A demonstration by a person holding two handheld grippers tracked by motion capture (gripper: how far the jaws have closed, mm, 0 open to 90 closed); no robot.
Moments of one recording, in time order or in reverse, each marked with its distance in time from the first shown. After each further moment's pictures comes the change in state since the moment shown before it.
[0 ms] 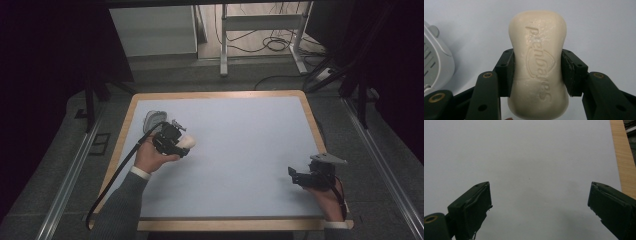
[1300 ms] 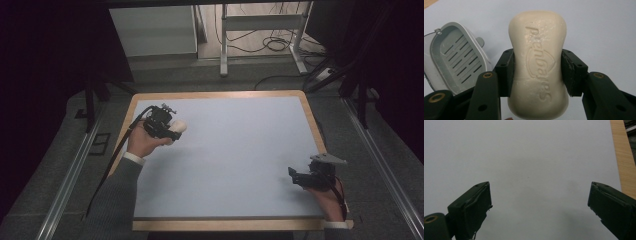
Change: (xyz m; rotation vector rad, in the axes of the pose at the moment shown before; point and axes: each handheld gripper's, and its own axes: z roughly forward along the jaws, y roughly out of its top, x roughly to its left) left arm 0.041 0.018 -0.019 -0.026 0.050 -0.066; right arm -0.001 -0.001 0.001 0.005 0.000 -0.003
